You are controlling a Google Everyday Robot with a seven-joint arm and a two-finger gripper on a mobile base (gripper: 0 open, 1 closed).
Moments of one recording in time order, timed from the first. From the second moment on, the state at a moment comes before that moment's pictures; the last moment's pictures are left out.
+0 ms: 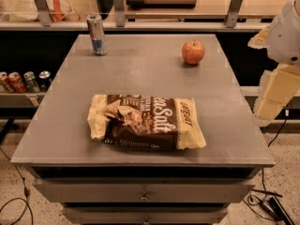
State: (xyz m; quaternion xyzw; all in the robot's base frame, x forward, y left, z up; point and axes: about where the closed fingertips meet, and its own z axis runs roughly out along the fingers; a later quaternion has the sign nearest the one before) arm 0.438 -0.217 0.977 -0.60 0.78 -0.03 0.16
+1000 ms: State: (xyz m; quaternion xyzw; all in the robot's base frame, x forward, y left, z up) arm 0.448 -0.153 0.967 -0.63 0.76 0.00 0.15
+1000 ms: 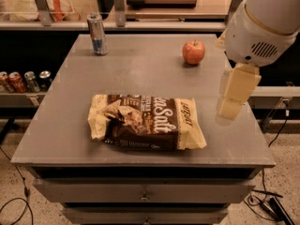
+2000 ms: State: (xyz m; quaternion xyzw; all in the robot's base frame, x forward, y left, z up) arm 0.434 -0.030 0.923 -0.67 0.73 0.11 0.13
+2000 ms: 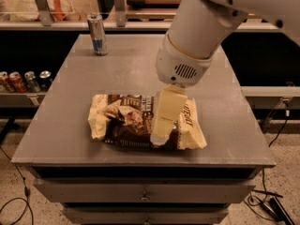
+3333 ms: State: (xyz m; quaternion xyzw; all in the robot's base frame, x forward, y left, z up) arm 0.451 0.047 0.878 -0.65 0.72 0.15 0.18
